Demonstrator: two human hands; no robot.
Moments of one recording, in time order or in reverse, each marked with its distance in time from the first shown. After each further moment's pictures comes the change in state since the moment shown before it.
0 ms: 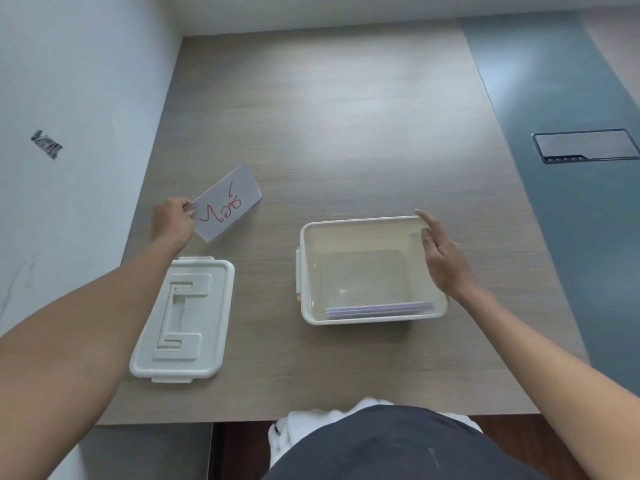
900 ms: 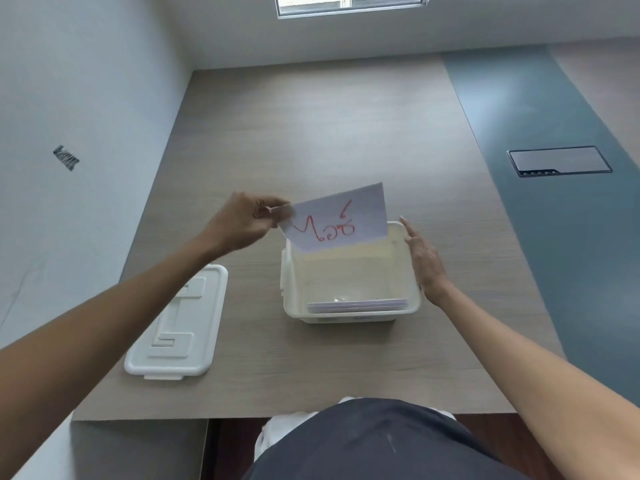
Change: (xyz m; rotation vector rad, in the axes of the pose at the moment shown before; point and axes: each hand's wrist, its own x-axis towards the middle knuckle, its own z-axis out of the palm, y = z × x) left_hand -0.123 0.153 -0.042 -0.339 -0.274 0.628; right_hand -0.010 0.001 -0.007 0.414 -0.021 0.133
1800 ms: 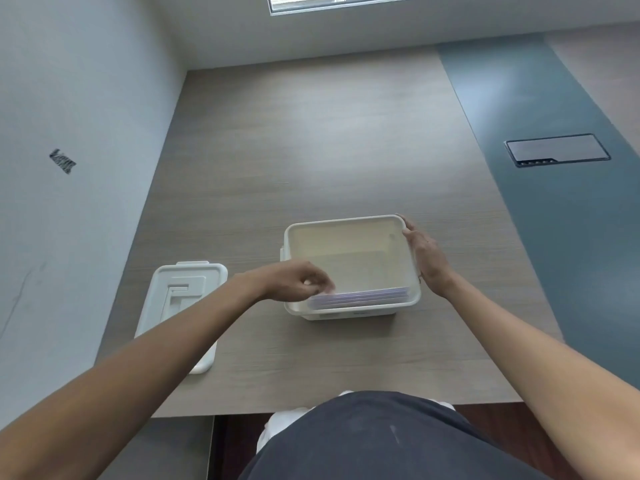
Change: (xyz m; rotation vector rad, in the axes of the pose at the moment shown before) left_hand -0.030 0.000 0.090 0.093 -0.693 0.008; right_hand 0.007 0.008 -0.012 0.049 -0.081 0.015
